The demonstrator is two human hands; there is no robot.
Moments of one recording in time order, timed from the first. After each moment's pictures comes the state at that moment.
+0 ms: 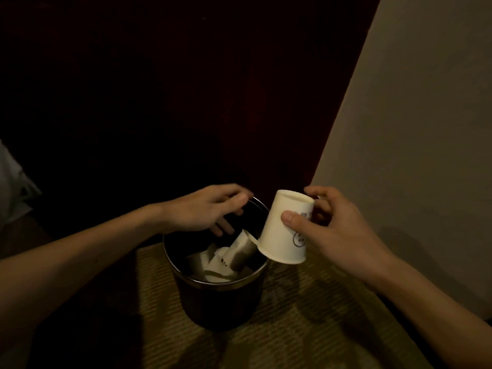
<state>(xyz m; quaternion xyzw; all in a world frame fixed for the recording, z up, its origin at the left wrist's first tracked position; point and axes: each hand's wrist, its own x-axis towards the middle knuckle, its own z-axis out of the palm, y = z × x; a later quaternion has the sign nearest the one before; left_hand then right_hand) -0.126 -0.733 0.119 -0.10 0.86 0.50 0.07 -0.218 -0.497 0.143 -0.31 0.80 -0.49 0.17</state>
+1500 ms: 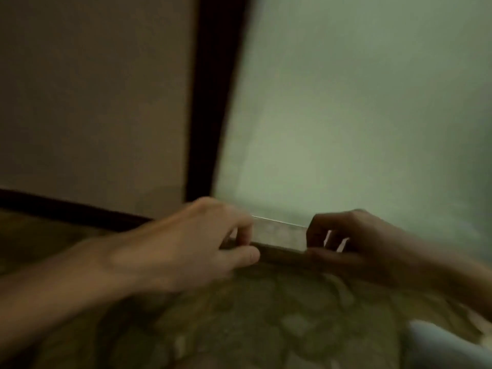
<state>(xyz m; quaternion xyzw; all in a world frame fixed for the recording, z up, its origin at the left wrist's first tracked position) -0.234 -0.344 0.136 0.46 0.84 0.26 0.10 -0.146 -0.103 0.176 -0.04 0.97 -0.19 0.17</state>
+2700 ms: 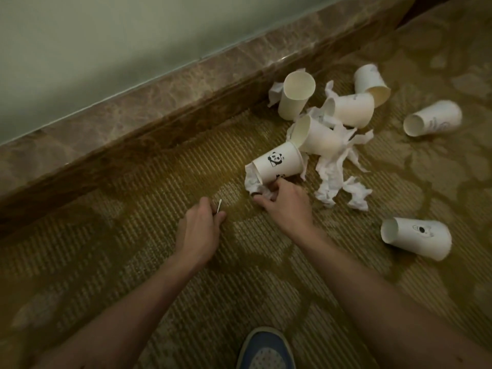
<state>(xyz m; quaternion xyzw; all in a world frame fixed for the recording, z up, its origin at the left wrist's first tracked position) 0.055 0.166 -0.185 0.40 0.87 0.17 0.25 0.194 0.284 -0.191 0.57 0.77 -0.28 -0.05</state>
